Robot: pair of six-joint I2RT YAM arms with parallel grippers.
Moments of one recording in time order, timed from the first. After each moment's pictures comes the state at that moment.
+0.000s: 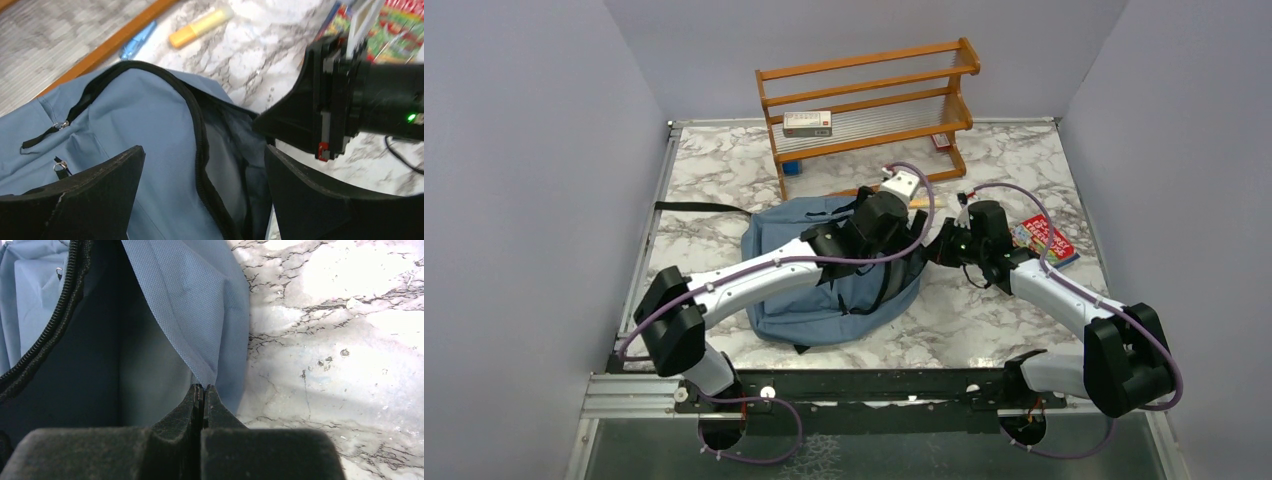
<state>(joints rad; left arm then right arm) -0.99 1.52 1.24 -0.23 -0.36 -0.31 0.35 1.26 0.63 -0.05 -0.26 0.51</state>
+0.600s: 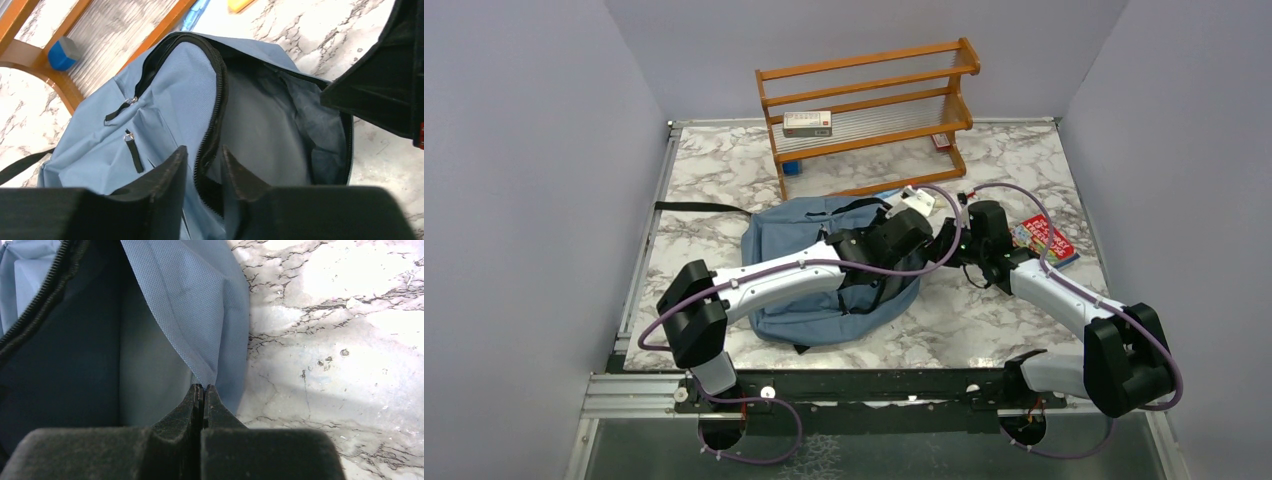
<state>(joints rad) -1.09 1.66 1.36 -0.47 -0.64 -0.15 0.35 1.26 0.63 -0.05 -0.26 0.51</state>
